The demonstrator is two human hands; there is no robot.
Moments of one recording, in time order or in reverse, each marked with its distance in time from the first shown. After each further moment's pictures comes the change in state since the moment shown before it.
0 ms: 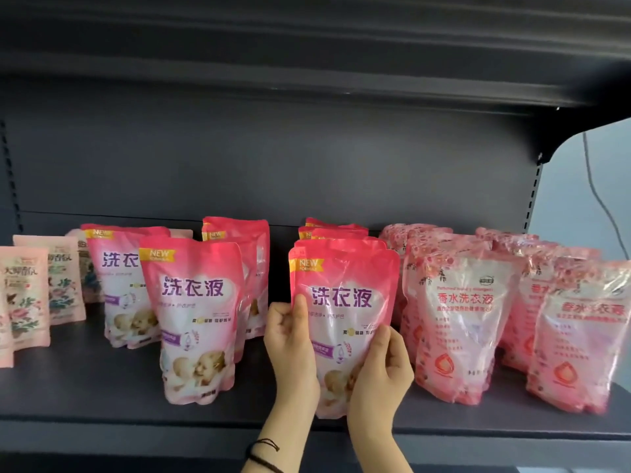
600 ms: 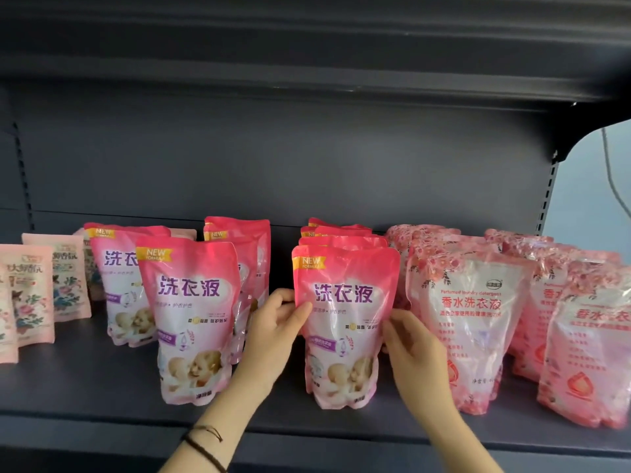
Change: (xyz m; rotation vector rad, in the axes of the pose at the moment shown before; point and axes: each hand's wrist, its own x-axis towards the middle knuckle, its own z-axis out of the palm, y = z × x) left_hand 0.035 0.016 -0.025 0.396 -0.462 0.005; right_hand 0.065 -0.021 -0.039 -0.493 -0.504 -0.295
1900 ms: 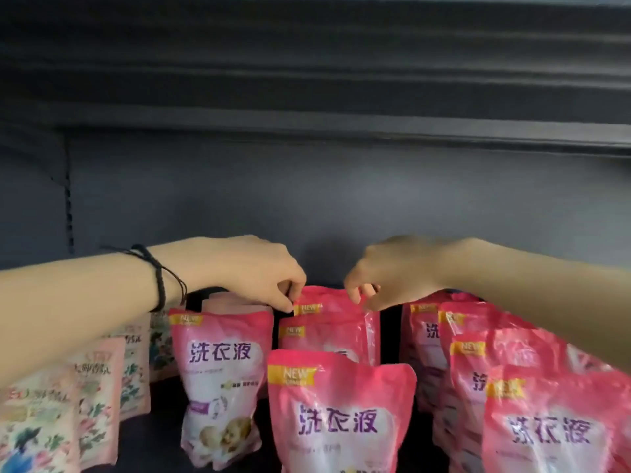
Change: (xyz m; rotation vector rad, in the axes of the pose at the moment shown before) left_hand 0.198 0.136 -0.206 1.716 -0.854 0.373; right_hand 0.192 -0.209 0.160 -1.211 -1.068 -0.724
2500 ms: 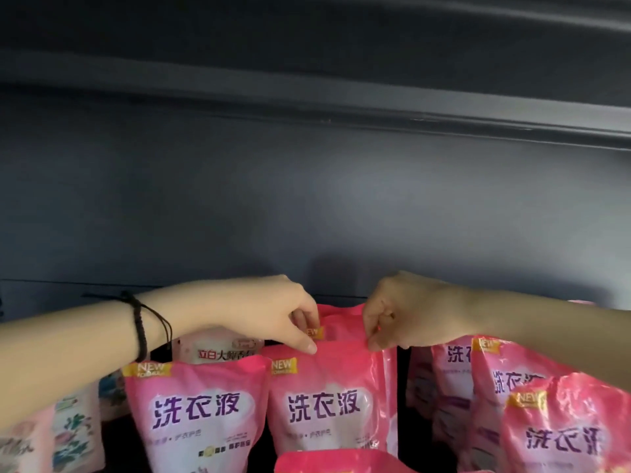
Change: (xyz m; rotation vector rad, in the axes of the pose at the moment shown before) left_hand 0.063 -0.037 0.050 -0.547 -0.026 0.125; right_hand 0.049 0.019 0.040 0.559 -0.030 0.276
